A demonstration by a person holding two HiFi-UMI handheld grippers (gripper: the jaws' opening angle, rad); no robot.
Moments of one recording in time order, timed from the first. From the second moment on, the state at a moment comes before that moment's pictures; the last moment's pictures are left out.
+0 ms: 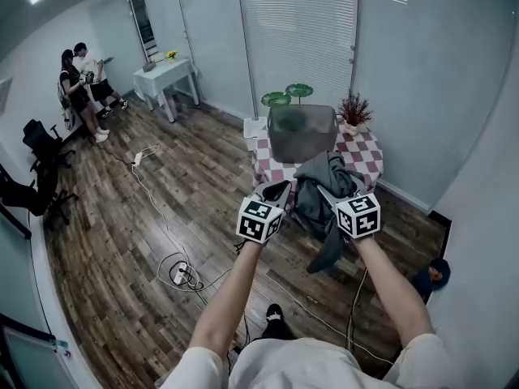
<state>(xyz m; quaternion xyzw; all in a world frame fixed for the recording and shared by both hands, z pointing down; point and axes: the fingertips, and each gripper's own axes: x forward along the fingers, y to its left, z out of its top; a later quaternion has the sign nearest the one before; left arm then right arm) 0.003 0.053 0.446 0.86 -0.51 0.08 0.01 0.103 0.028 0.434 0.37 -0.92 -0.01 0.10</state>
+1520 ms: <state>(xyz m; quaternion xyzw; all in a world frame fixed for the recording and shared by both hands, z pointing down) -0.071 -0.100 0.468 0.88 -0.46 0.10 0.02 0.034 -0.109 0.412 0.40 -0.91 -0.04 0.07</state>
